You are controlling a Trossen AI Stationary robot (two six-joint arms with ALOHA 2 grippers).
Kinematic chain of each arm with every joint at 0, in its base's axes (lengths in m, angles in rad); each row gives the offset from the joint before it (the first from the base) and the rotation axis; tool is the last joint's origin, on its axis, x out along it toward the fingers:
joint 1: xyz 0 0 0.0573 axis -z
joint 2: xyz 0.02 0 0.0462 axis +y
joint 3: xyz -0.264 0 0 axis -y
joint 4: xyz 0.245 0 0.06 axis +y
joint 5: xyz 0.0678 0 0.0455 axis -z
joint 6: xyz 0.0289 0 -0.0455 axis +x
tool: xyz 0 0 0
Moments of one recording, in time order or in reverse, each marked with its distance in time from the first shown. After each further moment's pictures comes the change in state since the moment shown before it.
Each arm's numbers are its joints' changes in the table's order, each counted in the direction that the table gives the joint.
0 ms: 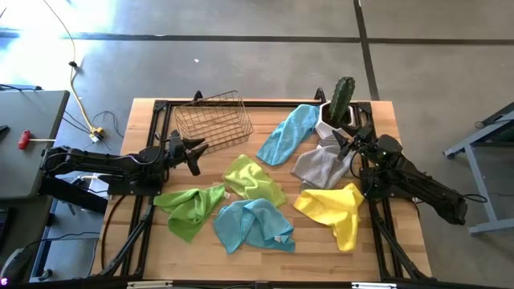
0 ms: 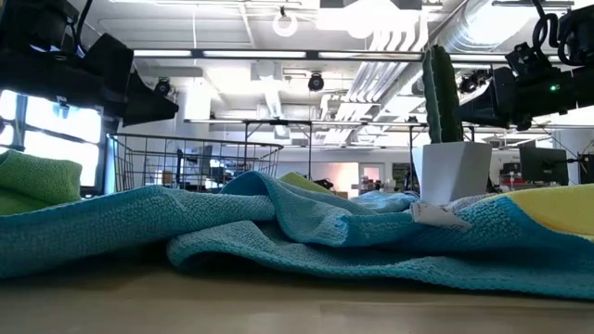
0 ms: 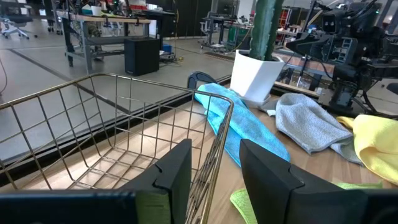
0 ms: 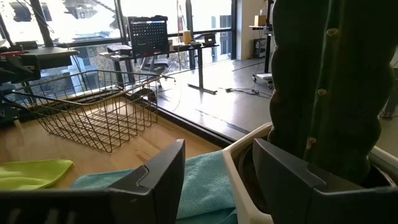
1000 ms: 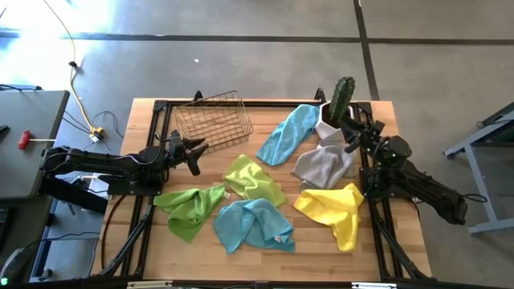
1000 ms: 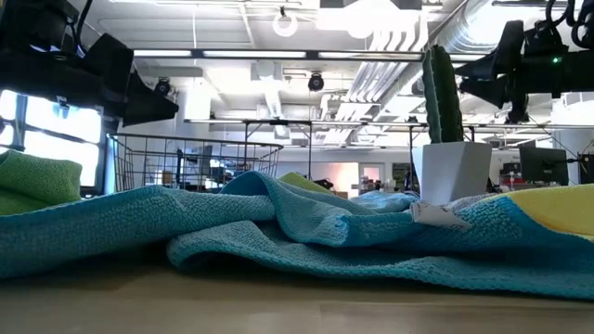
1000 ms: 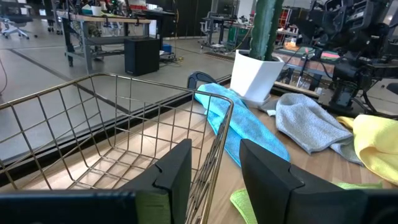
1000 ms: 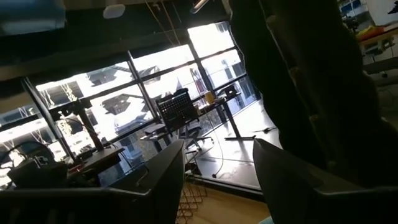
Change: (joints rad) left arm 0.000 0.000 0.000 0.000 0.000 0.000; right arm -0.002 0.000 -0.002 -0.276 -0.003 0.351
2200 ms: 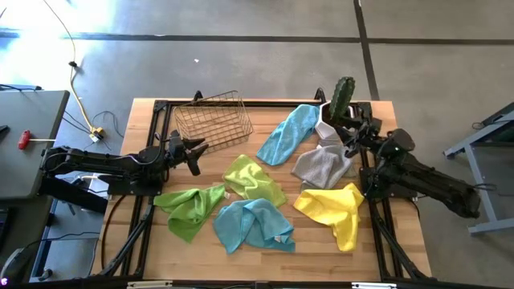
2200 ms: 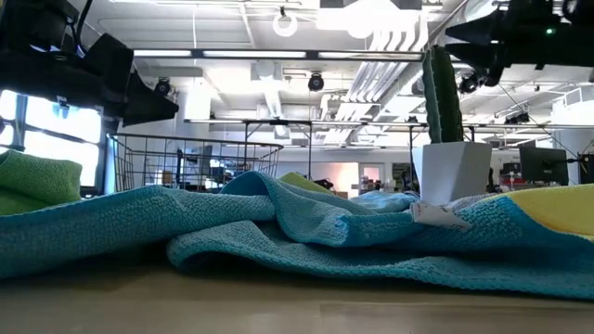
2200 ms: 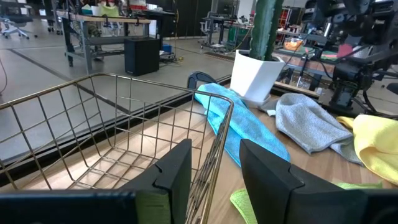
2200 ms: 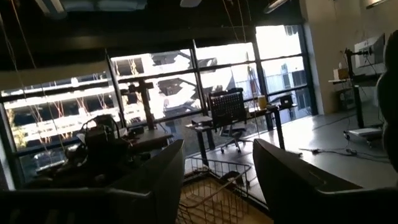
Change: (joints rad) left arm 0.000 0.000 0.000 0.000 0.000 0.000; right arm -0.028 0.283 0.139 -0.185 -0.259 -0.180
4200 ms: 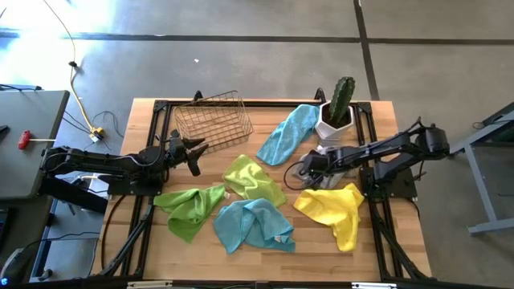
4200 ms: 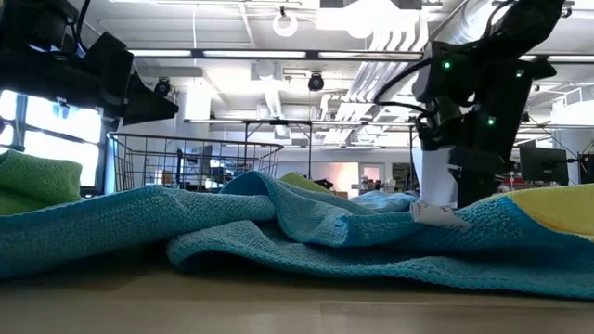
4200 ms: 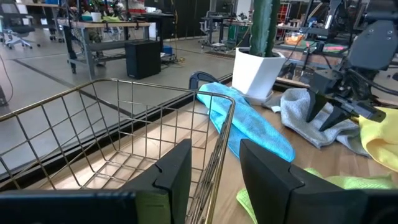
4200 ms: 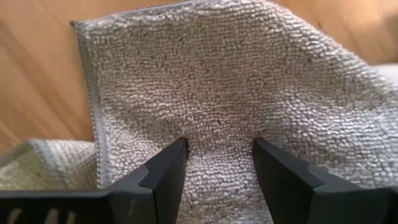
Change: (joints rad) left arm 0.000 0.002 0.000 0.000 0.000 0.053; right arm -0.525 1.153 0.416 0.905 0.336 0.341
